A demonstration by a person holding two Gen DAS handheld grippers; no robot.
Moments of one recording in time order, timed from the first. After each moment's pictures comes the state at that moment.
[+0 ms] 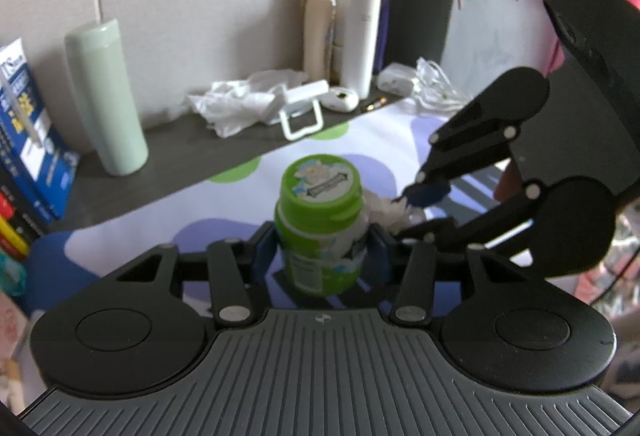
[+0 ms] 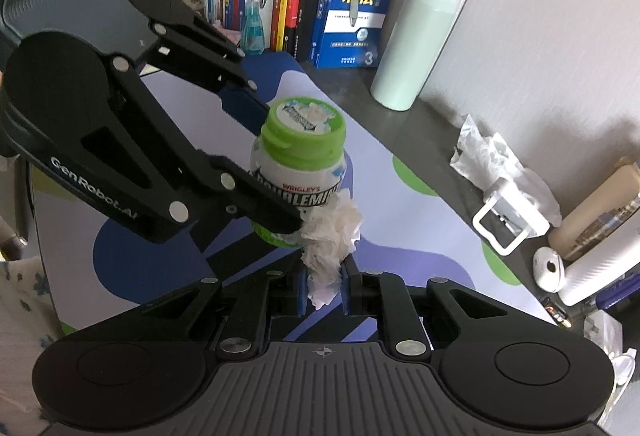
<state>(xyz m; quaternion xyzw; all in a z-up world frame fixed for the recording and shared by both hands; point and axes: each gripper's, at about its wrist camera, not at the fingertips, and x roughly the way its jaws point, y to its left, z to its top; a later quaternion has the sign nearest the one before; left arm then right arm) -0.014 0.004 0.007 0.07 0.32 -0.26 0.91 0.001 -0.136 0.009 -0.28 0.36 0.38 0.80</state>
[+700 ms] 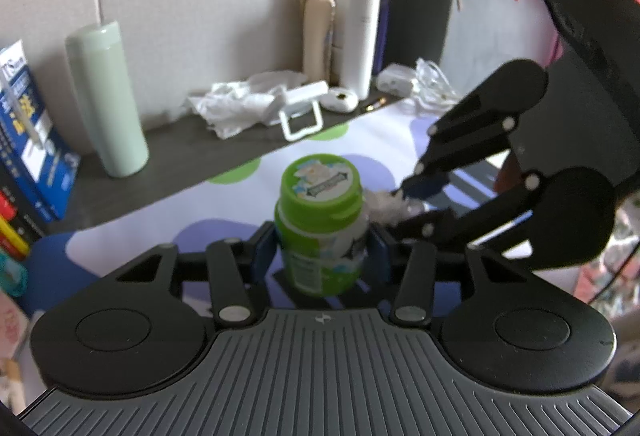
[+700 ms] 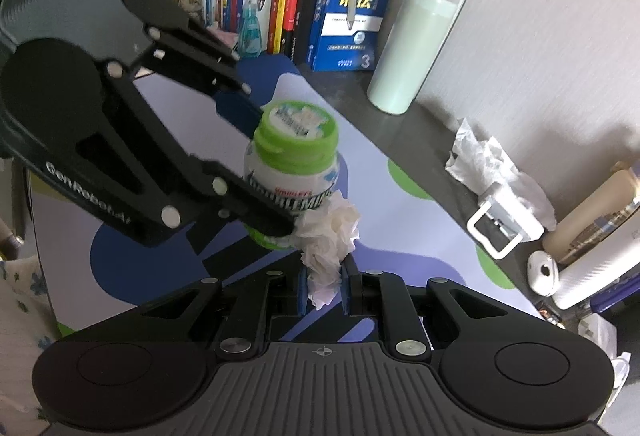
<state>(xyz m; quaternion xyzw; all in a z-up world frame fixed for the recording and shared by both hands) -0.015 0.004 0.009 0.07 0.32 -0.26 0.91 0.001 -0.135 0.018 -0.29 0.35 0.38 0.81</state>
